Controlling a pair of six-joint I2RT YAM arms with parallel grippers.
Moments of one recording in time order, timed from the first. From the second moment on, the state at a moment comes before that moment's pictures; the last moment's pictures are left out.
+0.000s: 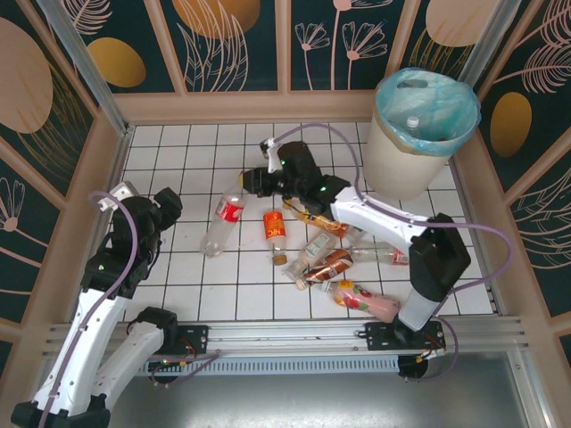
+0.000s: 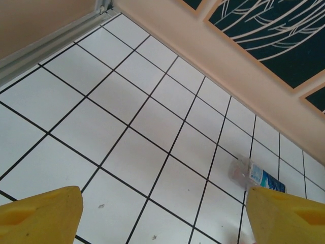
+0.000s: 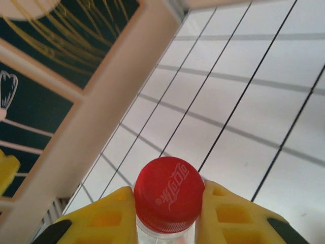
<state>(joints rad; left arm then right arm) -0.27 0.70 0.85 -0.68 -0.36 -0.77 0.80 1.66 1.36 -0.10 -0.24 0.56</state>
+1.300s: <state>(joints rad) -0.75 1.33 1.19 -0.31 -0.21 -0.50 -0.07 1.39 1.63 -0.67 0.20 0.13</state>
